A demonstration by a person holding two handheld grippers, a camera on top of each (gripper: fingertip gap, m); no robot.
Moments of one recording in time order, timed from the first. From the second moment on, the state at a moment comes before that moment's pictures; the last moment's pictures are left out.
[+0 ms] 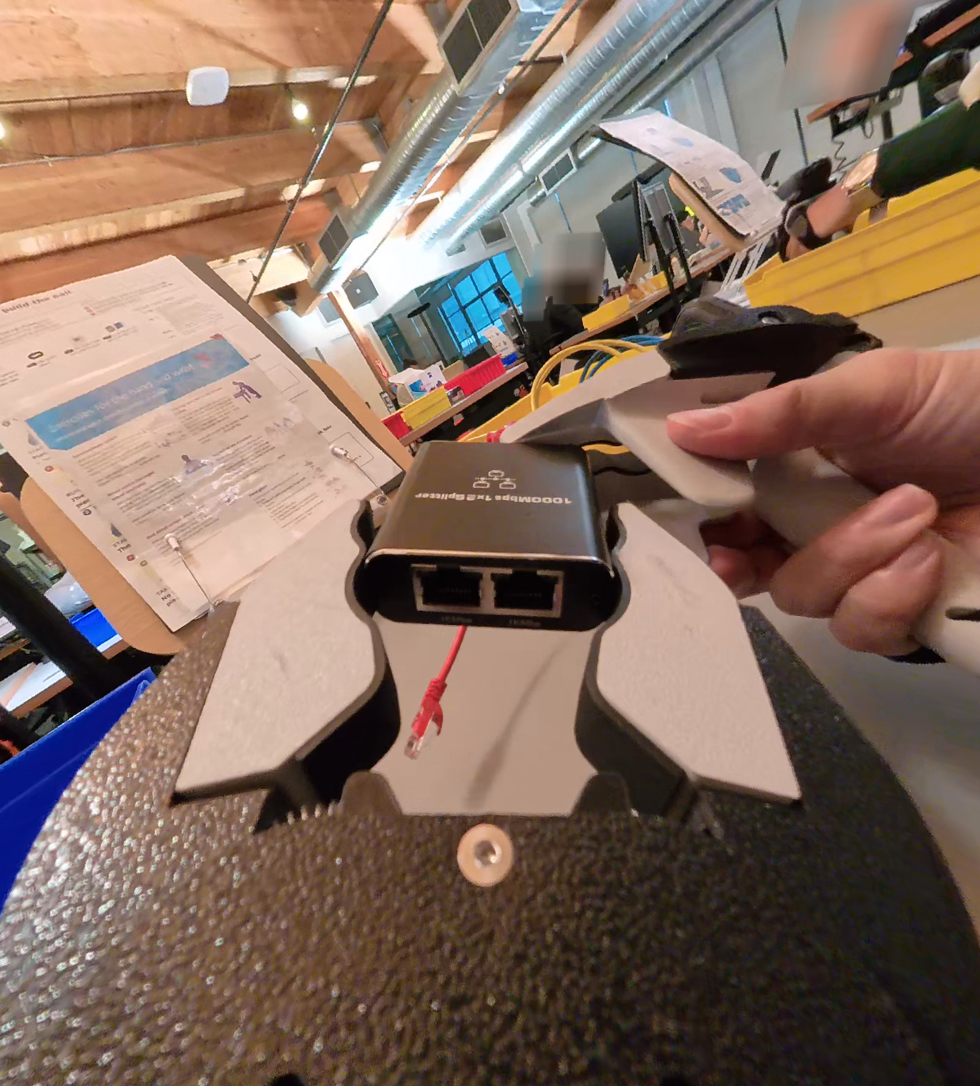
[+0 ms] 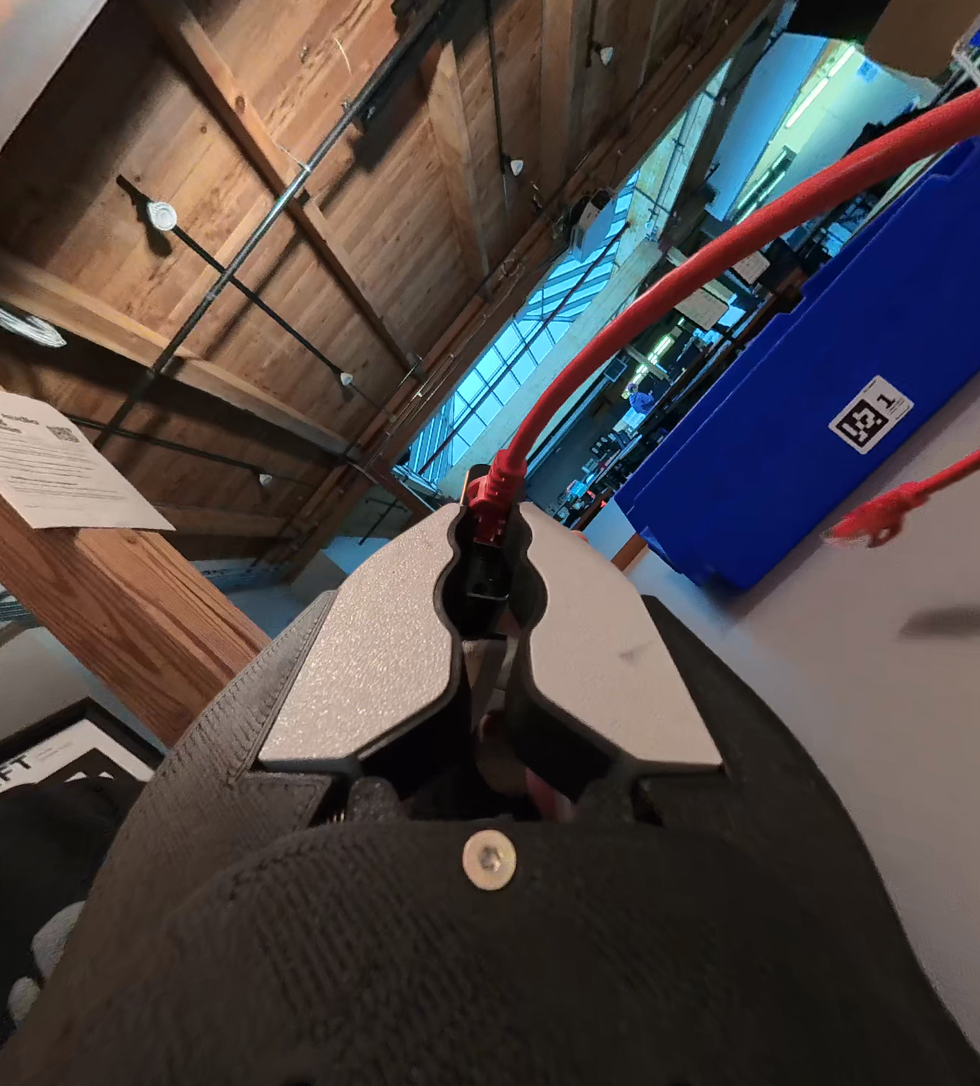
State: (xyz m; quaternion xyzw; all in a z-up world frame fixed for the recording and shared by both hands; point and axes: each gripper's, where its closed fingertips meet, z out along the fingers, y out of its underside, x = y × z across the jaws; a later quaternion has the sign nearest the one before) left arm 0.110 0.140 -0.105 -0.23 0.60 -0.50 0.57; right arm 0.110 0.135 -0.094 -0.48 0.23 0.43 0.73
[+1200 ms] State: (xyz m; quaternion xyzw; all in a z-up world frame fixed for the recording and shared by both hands) left arm 0.114 0.144 -0.112 -0.29 0.56 -0.57 0.53; right arm 0.223 -0.006 -0.024 -0.68 0.13 0.01 0.72
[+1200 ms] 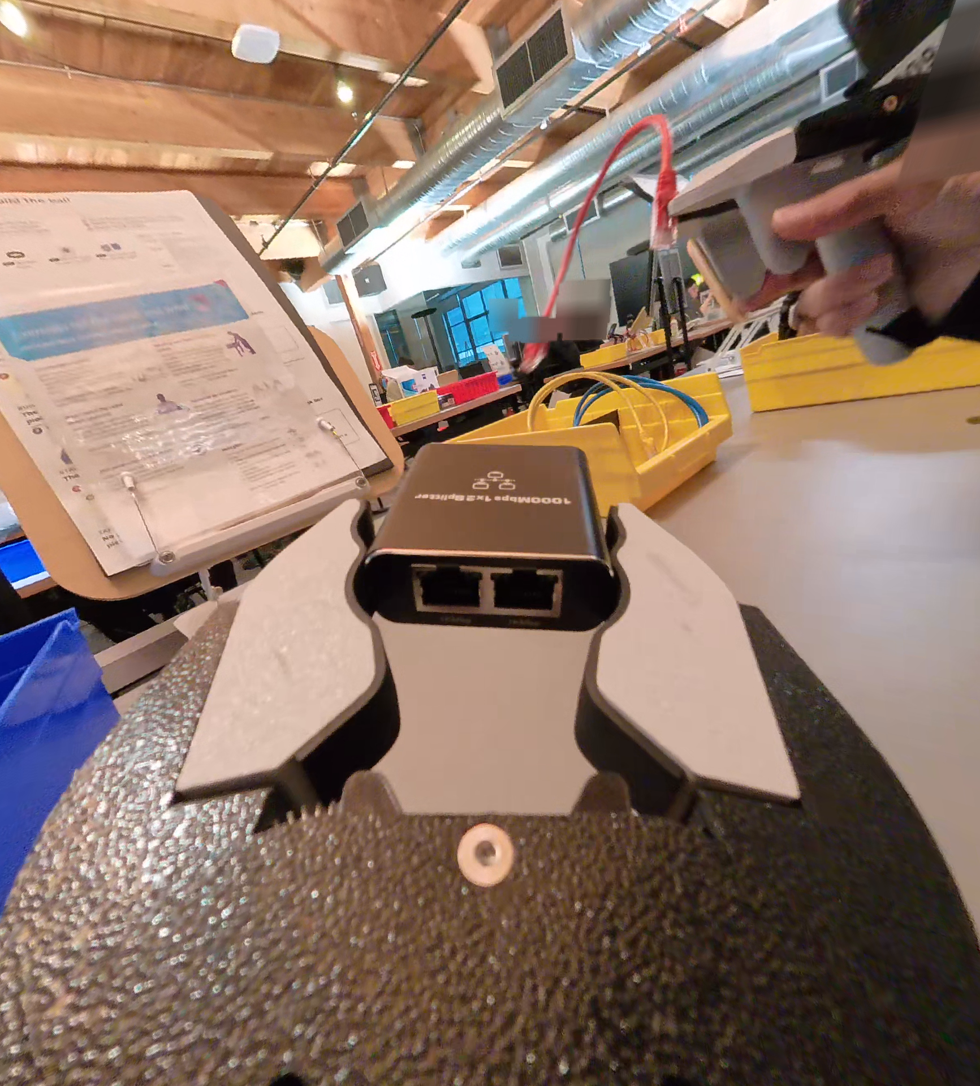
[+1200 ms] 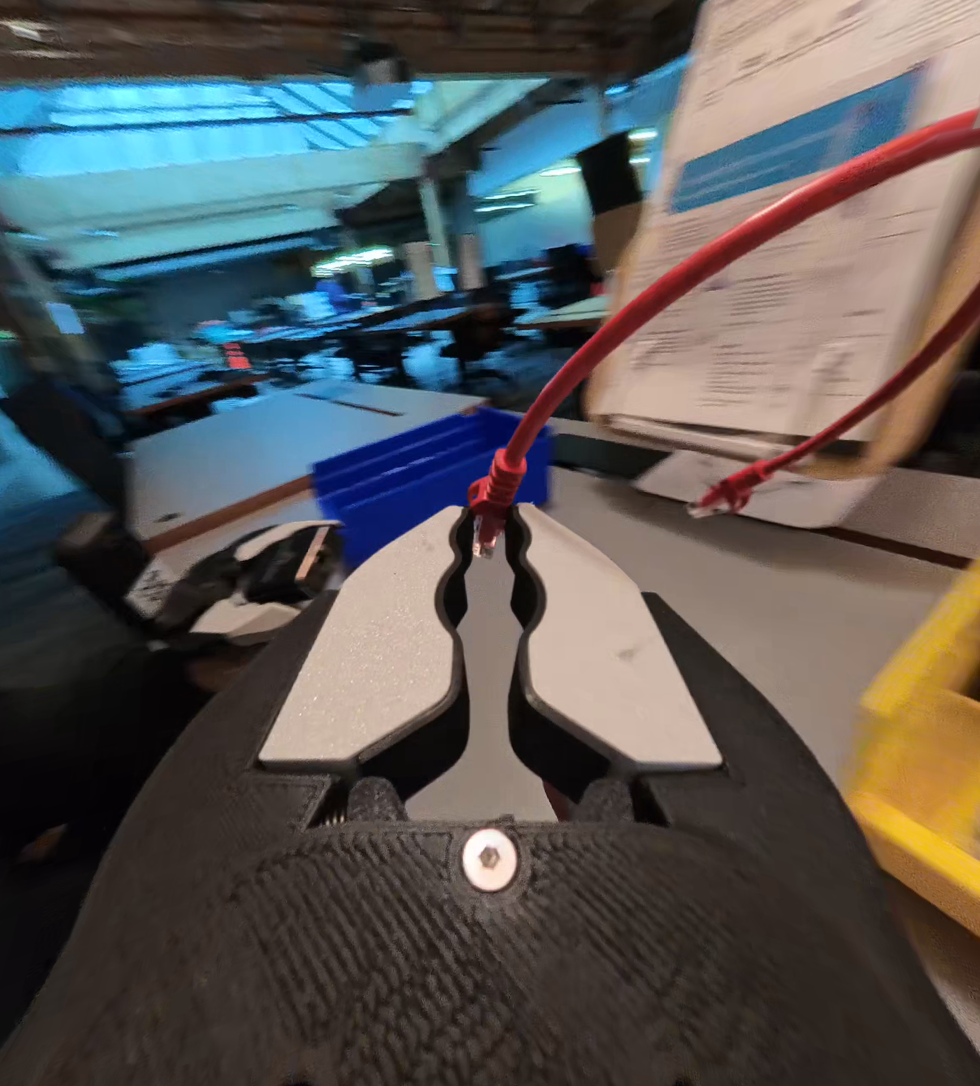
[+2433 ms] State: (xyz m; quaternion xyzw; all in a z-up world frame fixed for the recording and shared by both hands) left arm 0.114 0.110 -0.121 -0.22 0.61 -0.55 0.52; right arm 0.143 0.060 -0.081 -0.78 0.05 0.31 0.54
